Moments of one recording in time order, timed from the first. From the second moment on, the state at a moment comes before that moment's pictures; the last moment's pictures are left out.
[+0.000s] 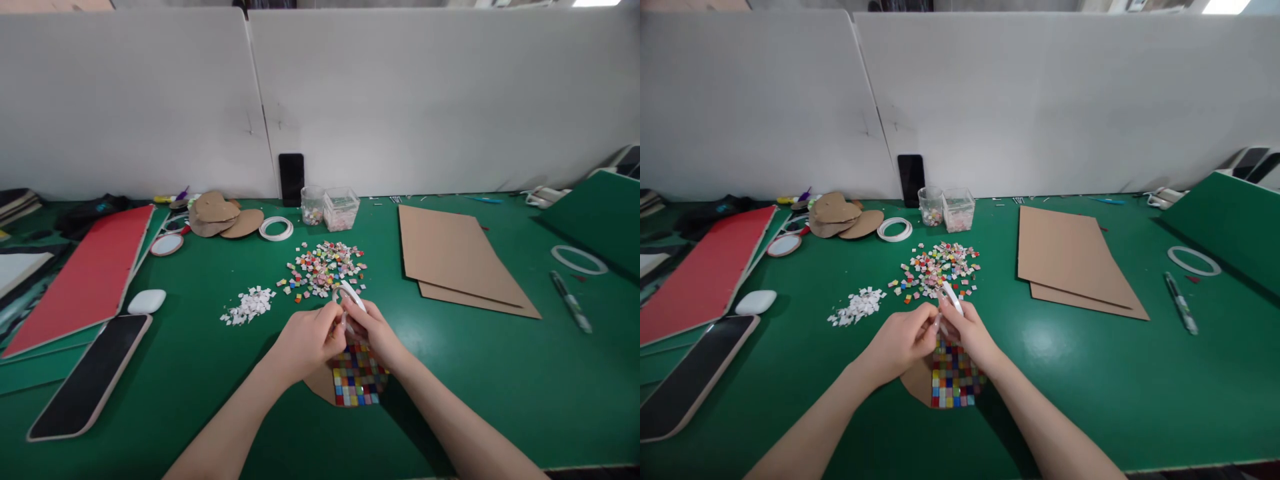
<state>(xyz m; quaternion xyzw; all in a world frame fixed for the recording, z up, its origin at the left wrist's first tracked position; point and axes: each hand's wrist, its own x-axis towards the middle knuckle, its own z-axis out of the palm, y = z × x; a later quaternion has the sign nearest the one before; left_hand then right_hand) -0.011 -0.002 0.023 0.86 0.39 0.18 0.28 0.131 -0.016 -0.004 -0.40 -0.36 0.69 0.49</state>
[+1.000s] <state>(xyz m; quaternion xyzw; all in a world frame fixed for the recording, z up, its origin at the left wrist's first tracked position) -0.018 0.004 0.031 0.76 0.37 0.18 0.51 0.132 -0.016 -0.006 -0.32 -0.33 0.75 0.47</state>
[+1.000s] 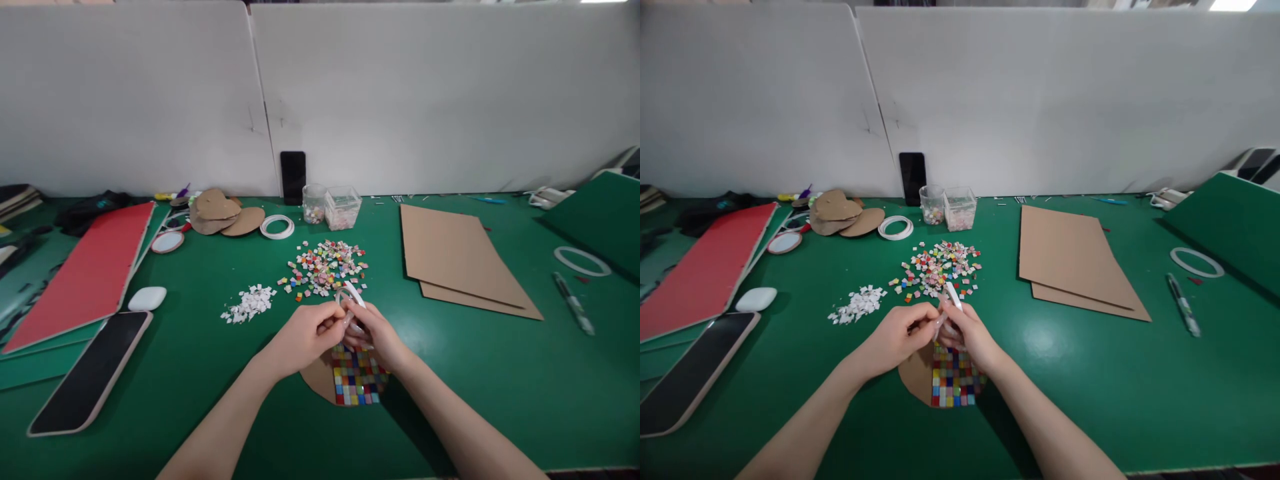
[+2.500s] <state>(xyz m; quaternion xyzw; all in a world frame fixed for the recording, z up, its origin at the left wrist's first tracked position) -0.016 0.000 0.032 0.77 0.39 0.17 0.47 0.131 -0.019 -0.003 -0.37 -0.31 0.75 0.45</state>
